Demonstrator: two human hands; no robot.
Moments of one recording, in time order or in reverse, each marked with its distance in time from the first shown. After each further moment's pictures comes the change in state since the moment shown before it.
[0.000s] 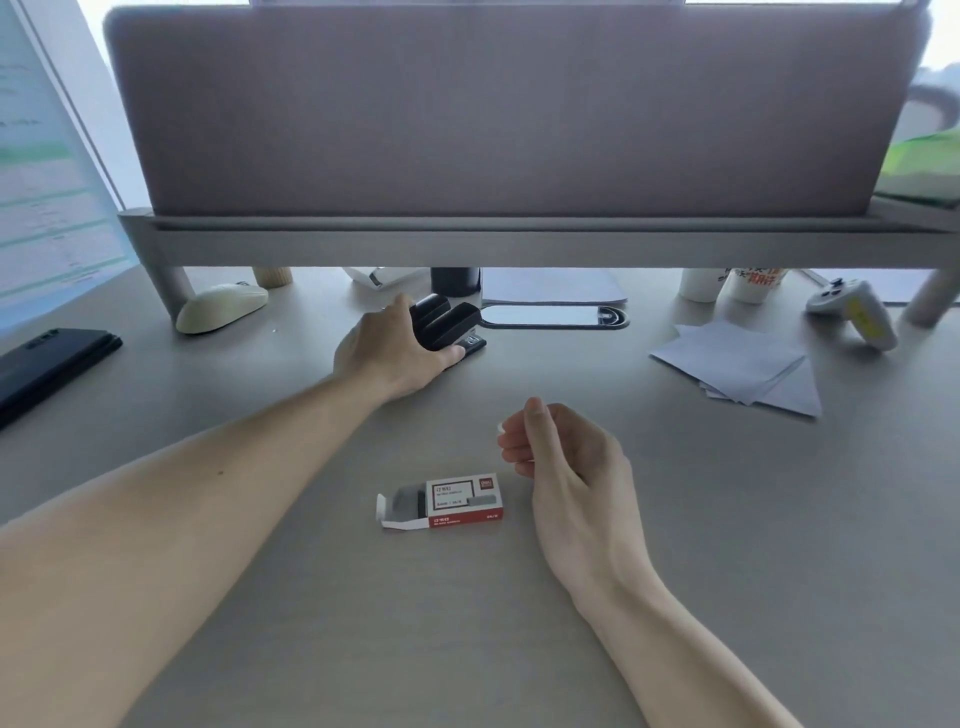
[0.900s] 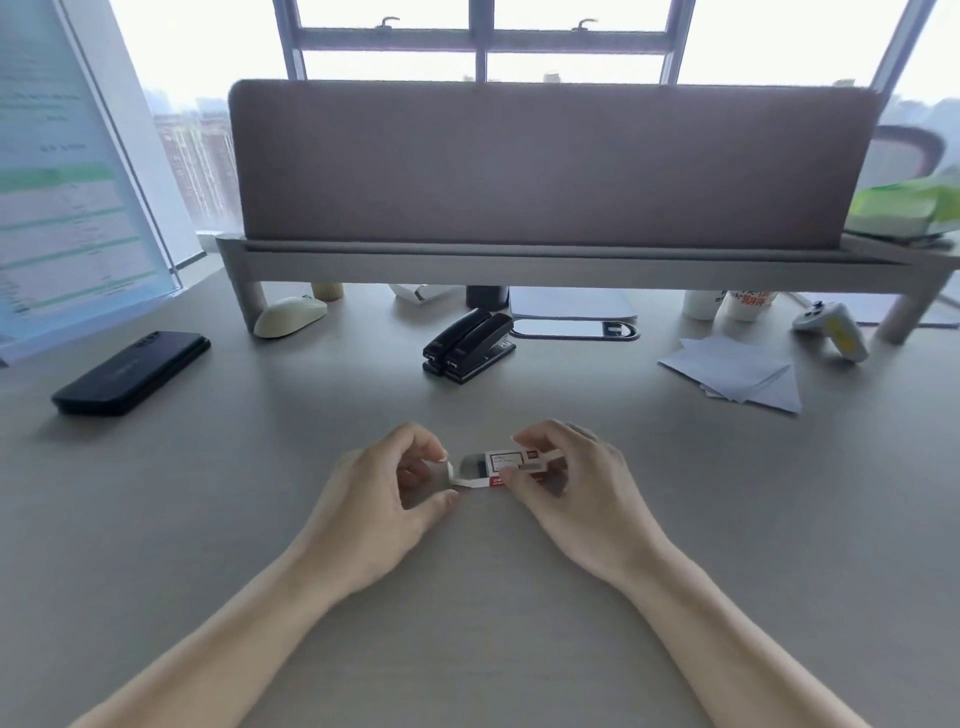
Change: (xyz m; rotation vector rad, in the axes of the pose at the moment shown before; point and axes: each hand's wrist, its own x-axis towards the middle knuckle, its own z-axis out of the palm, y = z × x) left_hand -0.193 -0.064 -0.052 -0.412 -0.028 0.218; right_hand -0.032 -0.010 -0.005 -0.584 -0.245 -0.291
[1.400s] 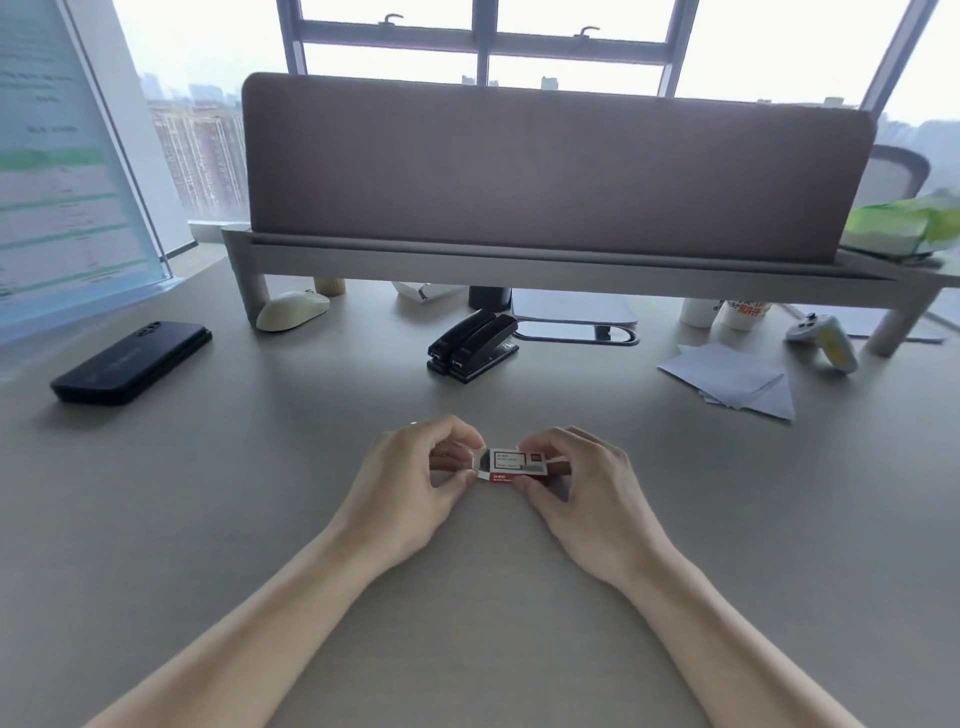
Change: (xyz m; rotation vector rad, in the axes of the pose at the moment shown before) left_hand 0.012 0.011 0.012 -0.094 -0.011 0.051; right_hand 0.000 0.006 0.002 -0.058 0.015 -0.060
